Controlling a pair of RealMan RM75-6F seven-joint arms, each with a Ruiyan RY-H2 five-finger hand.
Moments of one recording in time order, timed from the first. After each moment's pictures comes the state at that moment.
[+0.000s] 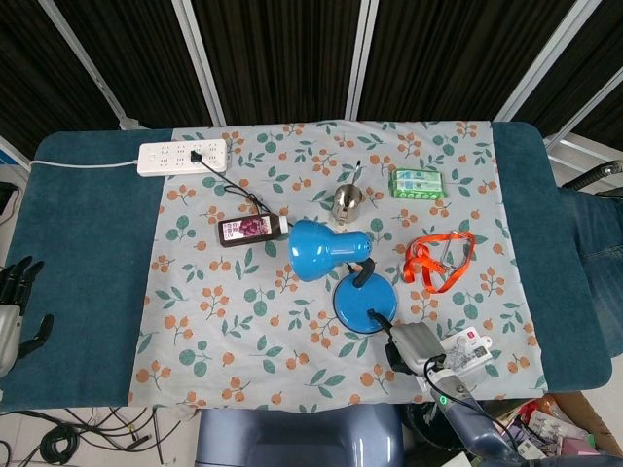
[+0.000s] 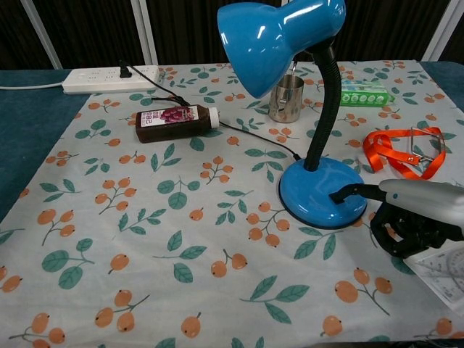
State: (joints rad) left arm -0.08 -1.12 -0.06 -1.64 1.47 1.51 0.17; right arm 0.58 -1.43 -0.06 -1.82 -0.99 1.06 -0.38
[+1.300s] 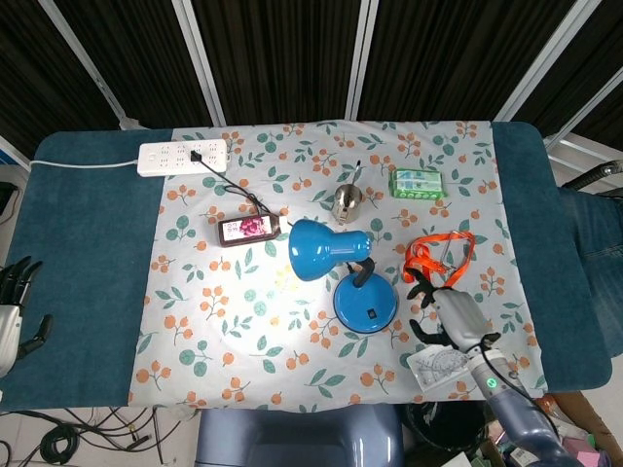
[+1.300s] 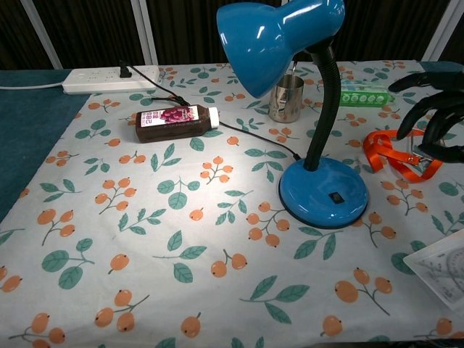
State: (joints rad) left arm -0.08 -1.11 -0.07 -1.64 1.47 1.52 0.17; right arm 0.49 -1.09 0.07 -2.03 -1.12 1.12 -0.08
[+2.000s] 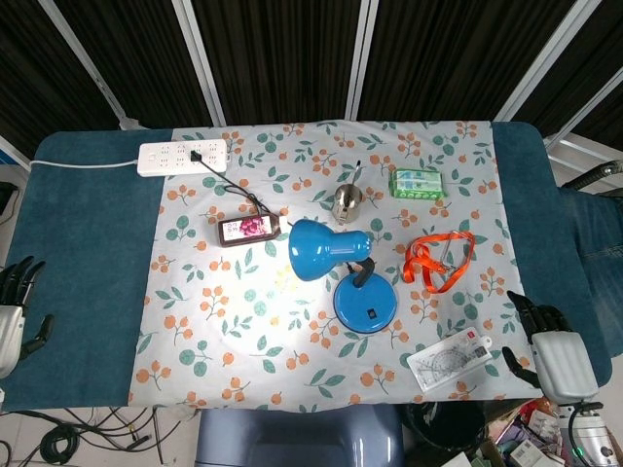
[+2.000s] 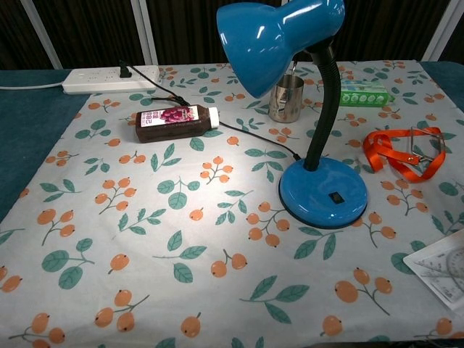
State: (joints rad) left arm -0.08 -1.12 -0.06 -1.64 1.48 1.53 0.21; right arm 0.13 -1.15 -0.08 -1.67 -1.52 1.59 -0.10
